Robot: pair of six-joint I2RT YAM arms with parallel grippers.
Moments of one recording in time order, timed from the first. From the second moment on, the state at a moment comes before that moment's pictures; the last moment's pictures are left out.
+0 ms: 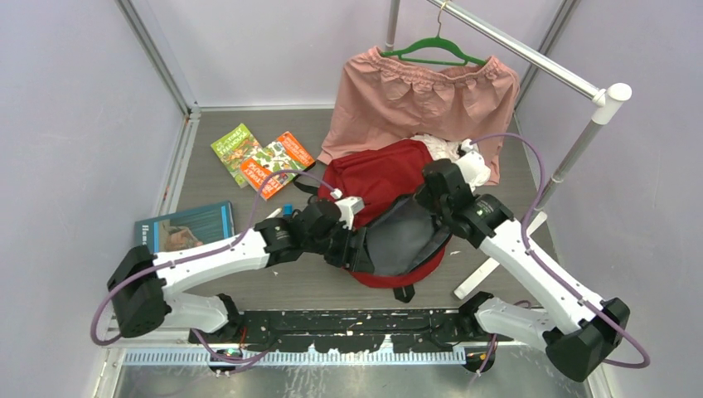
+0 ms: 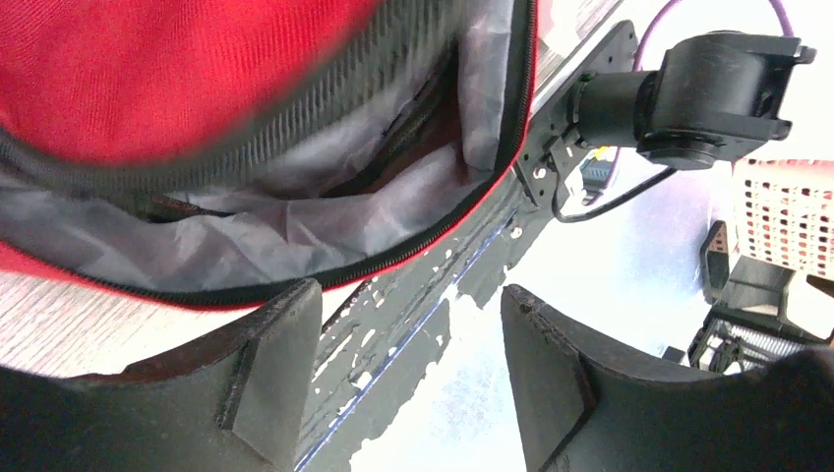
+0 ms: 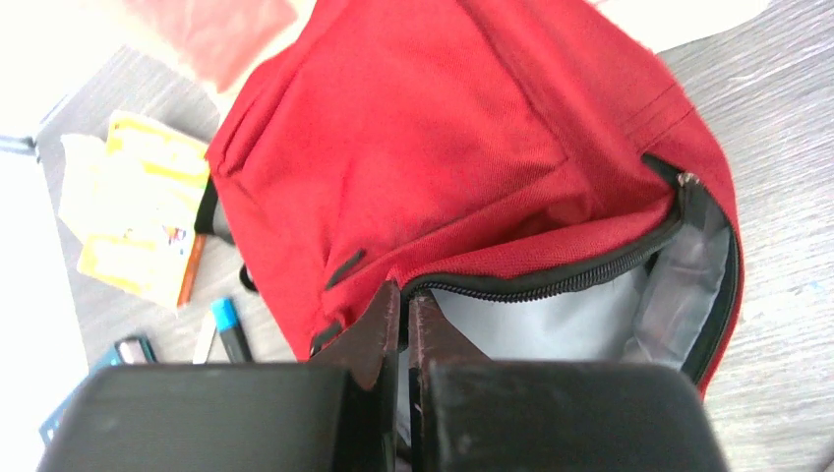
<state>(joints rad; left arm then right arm) -1.02 1.32 0.90 -0.30 0.26 -0.69 0.64 1.03 1.03 -0.70 0.50 0.99</state>
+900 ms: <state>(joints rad) -1.07 1.32 0.98 -0.27 -0.05 -0.35 0.53 1.14 1.06 -0.62 0.39 0.90</state>
